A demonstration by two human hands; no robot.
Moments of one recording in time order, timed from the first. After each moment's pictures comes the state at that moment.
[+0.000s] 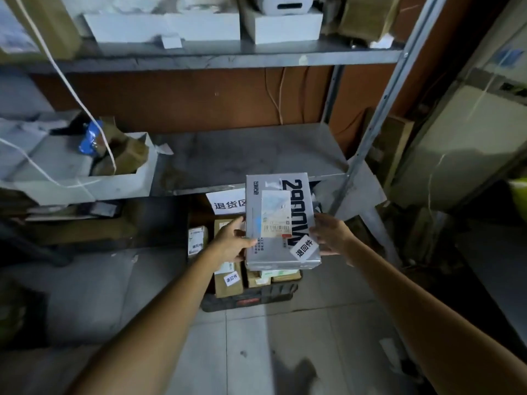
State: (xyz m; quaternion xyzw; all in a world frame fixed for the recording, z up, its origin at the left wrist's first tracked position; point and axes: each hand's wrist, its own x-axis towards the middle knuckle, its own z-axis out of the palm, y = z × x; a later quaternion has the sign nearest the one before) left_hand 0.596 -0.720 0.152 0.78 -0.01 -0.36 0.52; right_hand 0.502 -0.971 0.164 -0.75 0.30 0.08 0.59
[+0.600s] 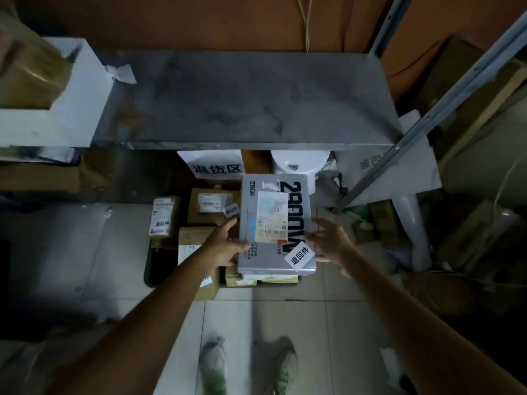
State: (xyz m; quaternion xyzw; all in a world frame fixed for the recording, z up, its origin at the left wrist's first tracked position) left_hand 0.716 -0.812 -0.082 0.71 0.15 -0.43 0.54; right_hand 0.649 -1.071 -0.074 -0.75 0.32 0.20 0.55
